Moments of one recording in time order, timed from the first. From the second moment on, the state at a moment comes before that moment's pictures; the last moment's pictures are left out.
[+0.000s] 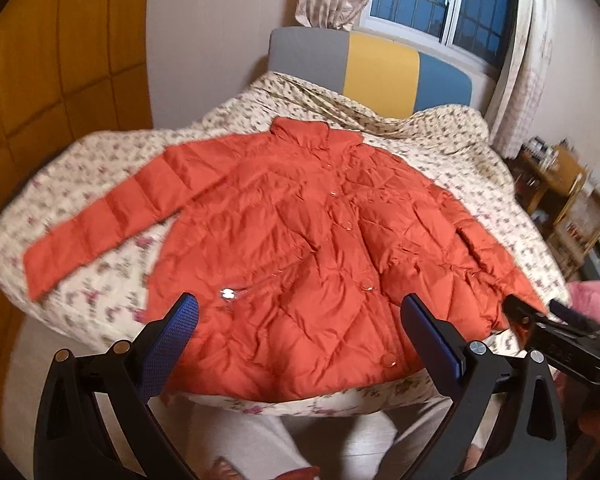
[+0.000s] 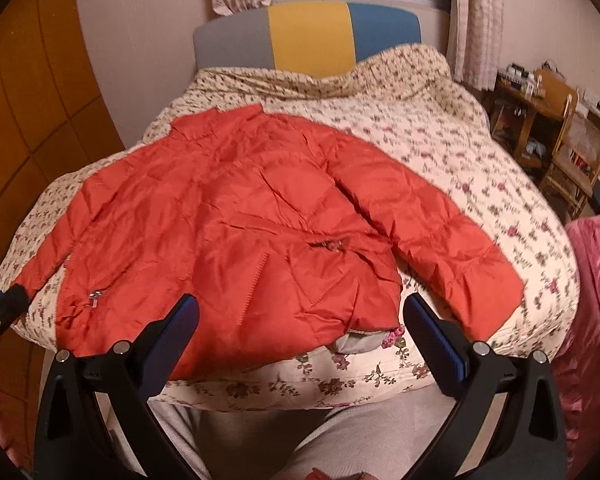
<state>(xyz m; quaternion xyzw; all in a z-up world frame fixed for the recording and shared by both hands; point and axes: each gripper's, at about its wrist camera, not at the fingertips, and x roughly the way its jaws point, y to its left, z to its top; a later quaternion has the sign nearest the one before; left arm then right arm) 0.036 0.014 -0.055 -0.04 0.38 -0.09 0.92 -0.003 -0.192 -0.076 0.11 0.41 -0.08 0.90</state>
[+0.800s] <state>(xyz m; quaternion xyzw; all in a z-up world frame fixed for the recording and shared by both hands) 0.191 0.030 -0.186 0.05 0.41 -0.03 0.91 0.061 -0.383 -0.204 0.57 0.35 -0.11 0.74</state>
